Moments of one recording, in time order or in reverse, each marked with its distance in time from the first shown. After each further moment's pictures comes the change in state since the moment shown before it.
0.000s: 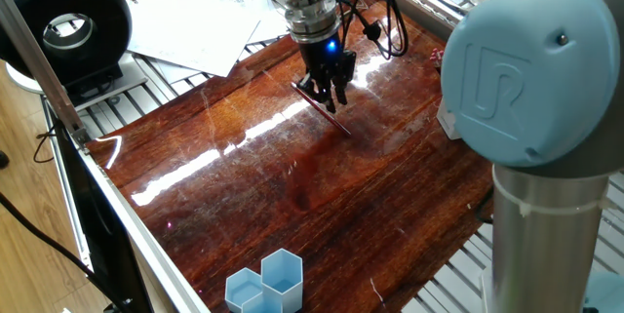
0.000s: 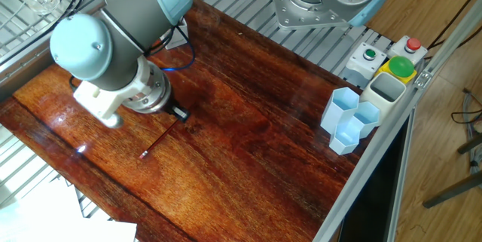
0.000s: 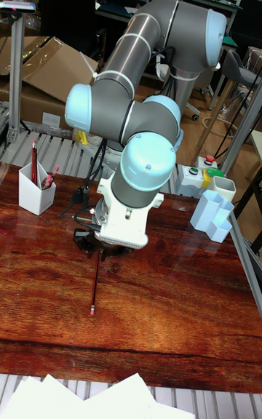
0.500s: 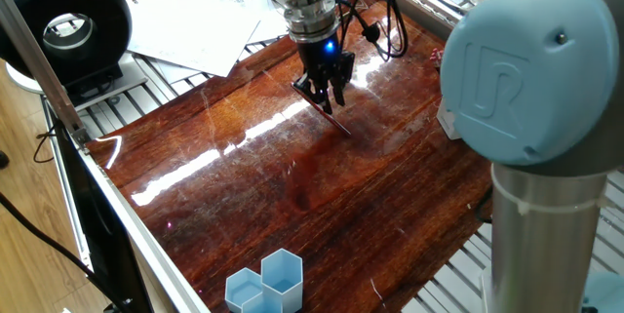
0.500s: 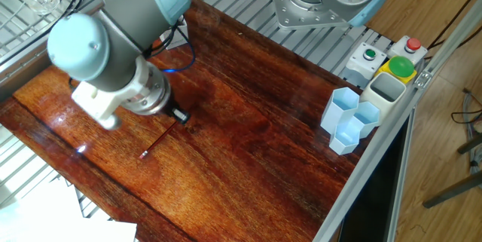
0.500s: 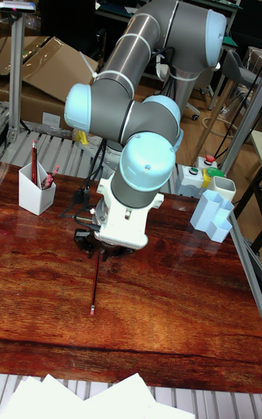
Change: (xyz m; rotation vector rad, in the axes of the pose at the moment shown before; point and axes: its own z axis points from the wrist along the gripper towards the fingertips) arm -0.010 0.004 -0.002 -0.007 0.003 0.003
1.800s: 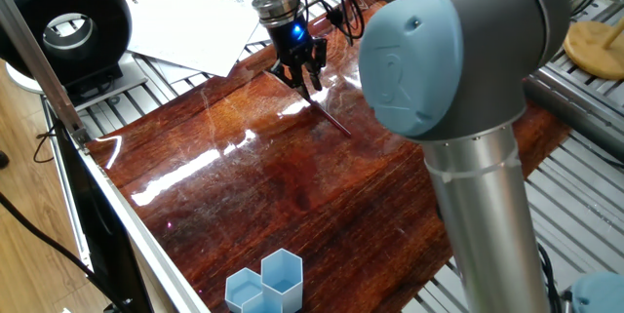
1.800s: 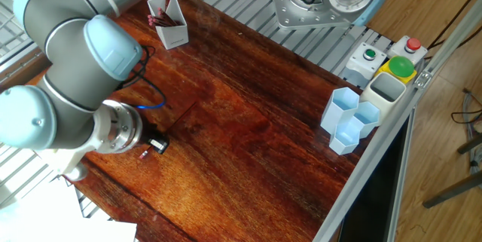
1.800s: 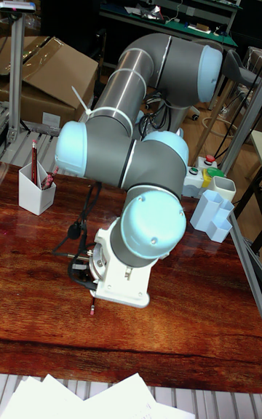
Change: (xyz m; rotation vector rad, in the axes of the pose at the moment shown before) arm -0.056 0.000 -0.010 0.035 0.116 0.019
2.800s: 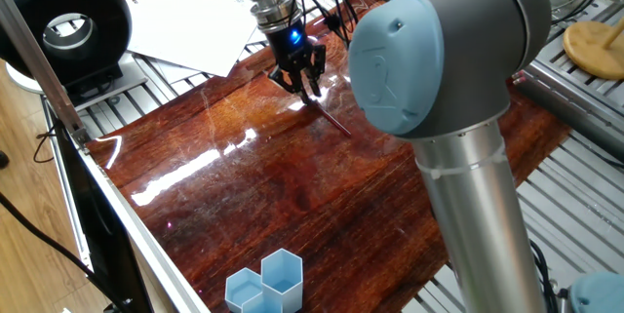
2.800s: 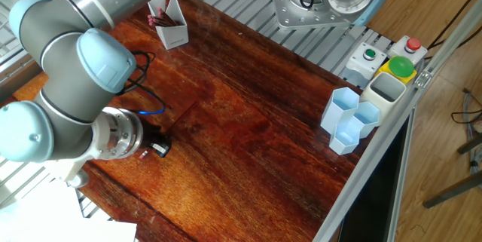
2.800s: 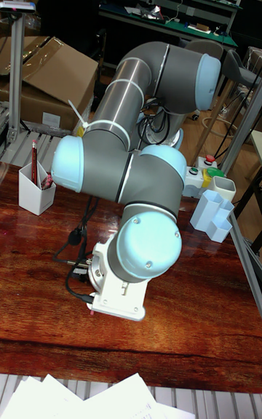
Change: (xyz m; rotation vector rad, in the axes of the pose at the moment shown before) arm -0.002 0.006 0.013 -0.016 0.050 0.009
